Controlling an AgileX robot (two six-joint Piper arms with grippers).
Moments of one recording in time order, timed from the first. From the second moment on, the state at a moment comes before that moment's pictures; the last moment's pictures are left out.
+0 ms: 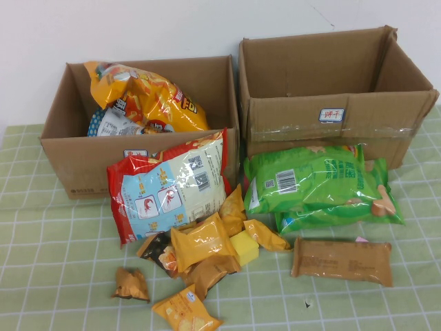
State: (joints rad) right arm 0.06 -0.01 0.03 0.17 -0.39 0.01; left arm -0.04 -0.01 0.02 -0.23 -0.21 0.25
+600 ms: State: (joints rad) right arm 0.06 -0.01 -0.13 0.18 -0.37 0.08; left arm -0.04 -0.01 -0.09 -0.24 -0.25 0.13
